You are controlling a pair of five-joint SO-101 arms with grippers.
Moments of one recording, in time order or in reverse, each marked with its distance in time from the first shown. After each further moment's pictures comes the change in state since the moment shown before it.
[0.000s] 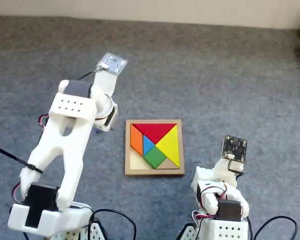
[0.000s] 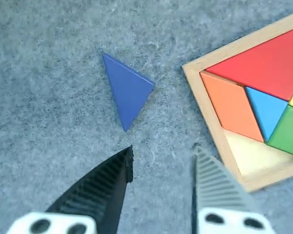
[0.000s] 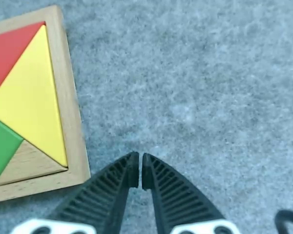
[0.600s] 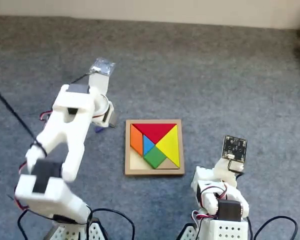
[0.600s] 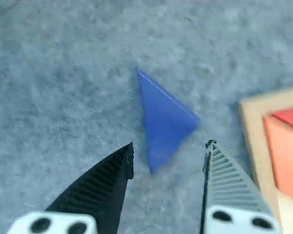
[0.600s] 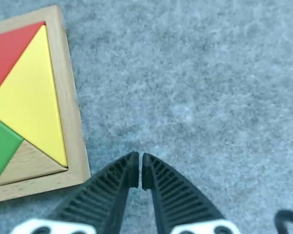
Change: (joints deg) left arm -5.9 18.3 -3.0 -13.8 3.8; right arm 0.0 0.0 0.0 0.0 0.0
